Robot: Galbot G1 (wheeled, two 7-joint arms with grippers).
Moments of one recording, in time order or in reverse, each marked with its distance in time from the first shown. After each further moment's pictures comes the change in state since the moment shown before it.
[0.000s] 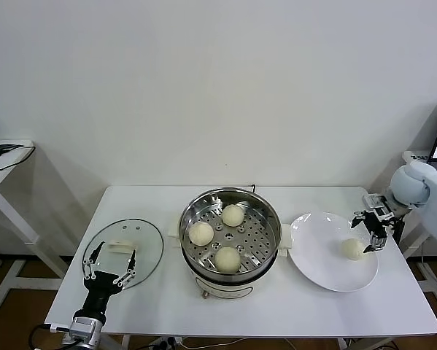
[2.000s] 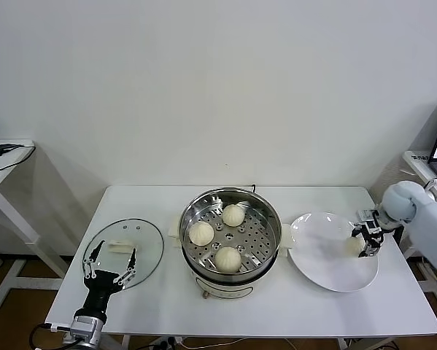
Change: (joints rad) left arm -0.003 -0.006 0.006 -0.014 0.004 0.003 -0.007; right arm -0.049 0.012 0.047 0.000 -0.019 -0.047 0.057
